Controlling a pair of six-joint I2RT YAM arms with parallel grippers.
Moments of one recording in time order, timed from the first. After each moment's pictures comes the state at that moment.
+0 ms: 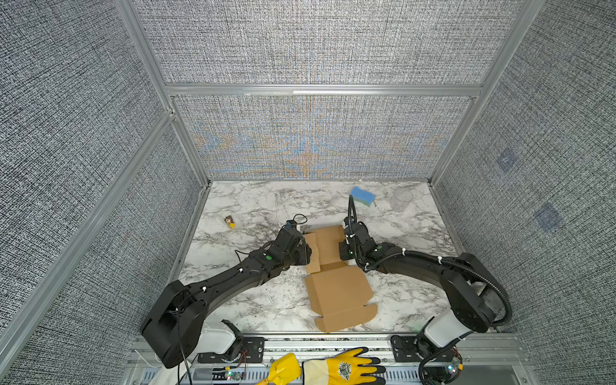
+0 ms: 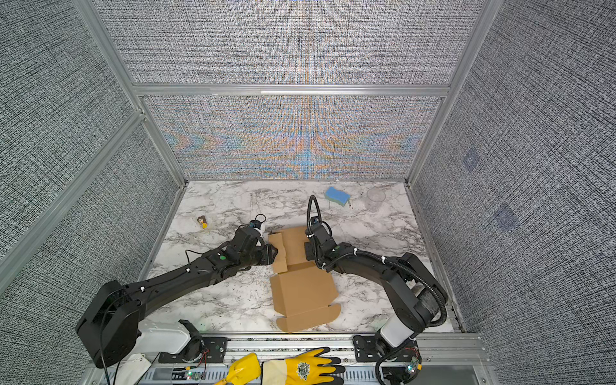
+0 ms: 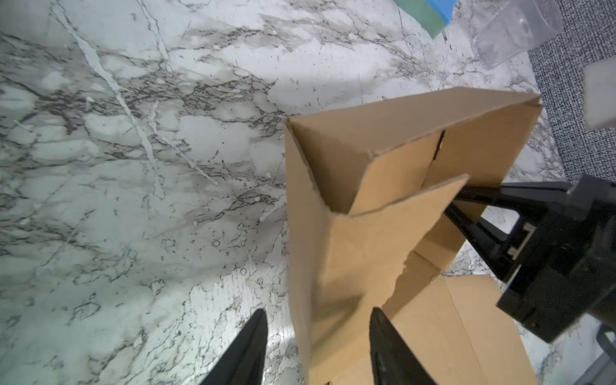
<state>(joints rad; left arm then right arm) -0.73 1.35 0.77 -0.21 0.00 -0.63 0.69 1.60 0.87 -0.10 0.22 0.38</state>
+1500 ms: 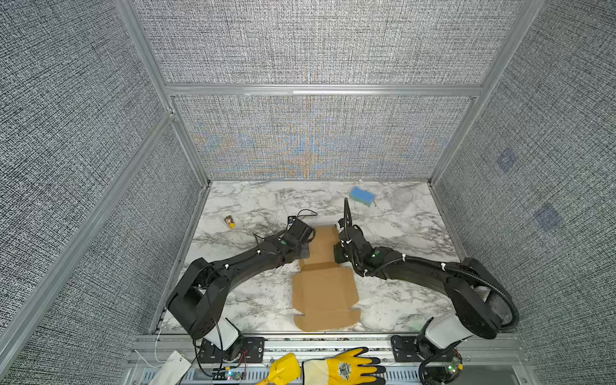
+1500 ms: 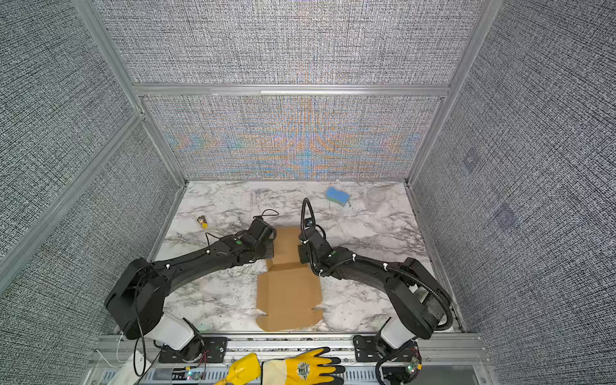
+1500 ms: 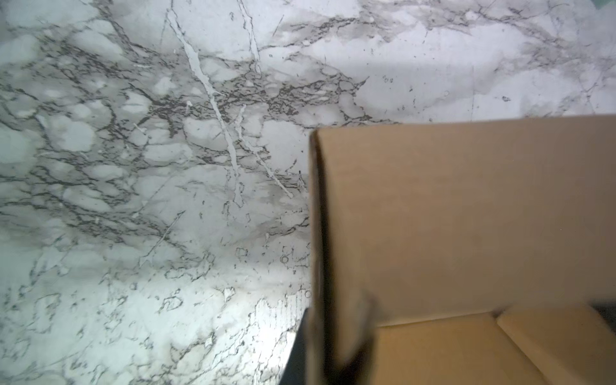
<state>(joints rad) -0.73 1.57 1.00 -0.46 -0.23 -0.66 0.78 1.56 0.86 -0.08 0.26 0.40</state>
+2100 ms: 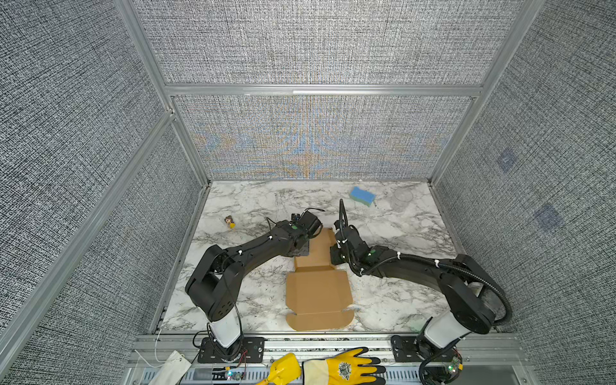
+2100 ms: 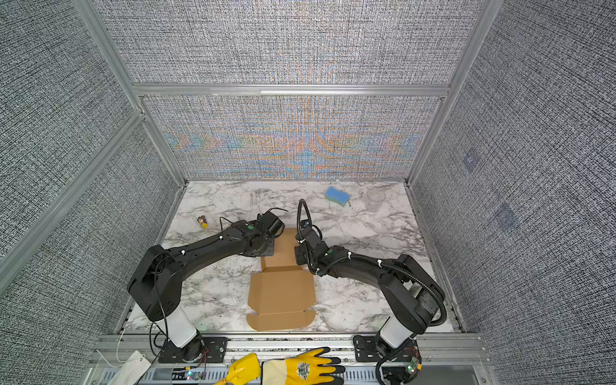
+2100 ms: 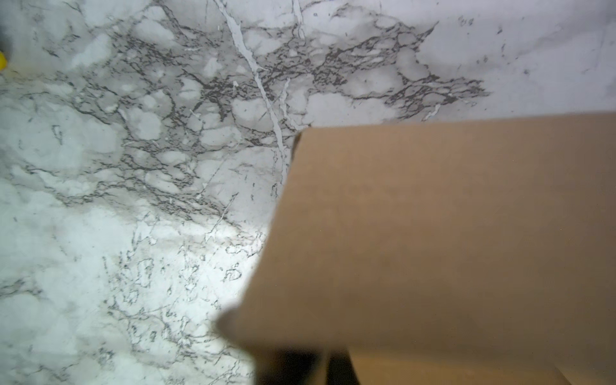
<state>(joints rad) -0.73 1.73 1.23 -0.81 -0.31 -0.62 0.79 1.61 0.90 -0.10 0.18 0.43</state>
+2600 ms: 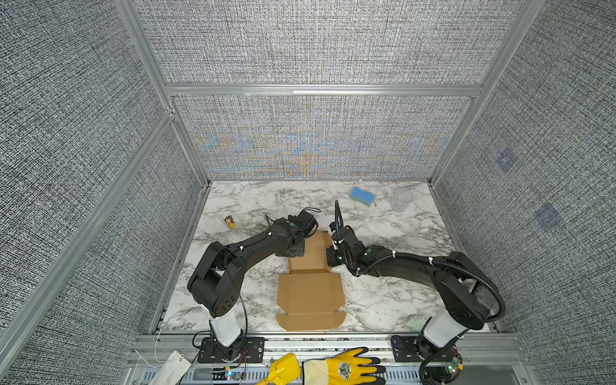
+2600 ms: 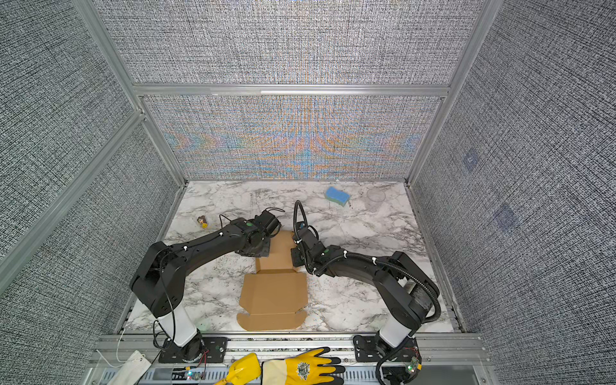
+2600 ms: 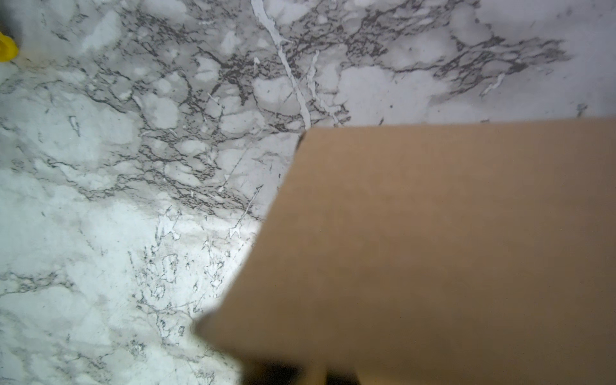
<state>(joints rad) -0.68 1.76 1.23 -0.86 -0.30 -0.57 0.80 1.65 0.93 -0.11 0.13 0.44</state>
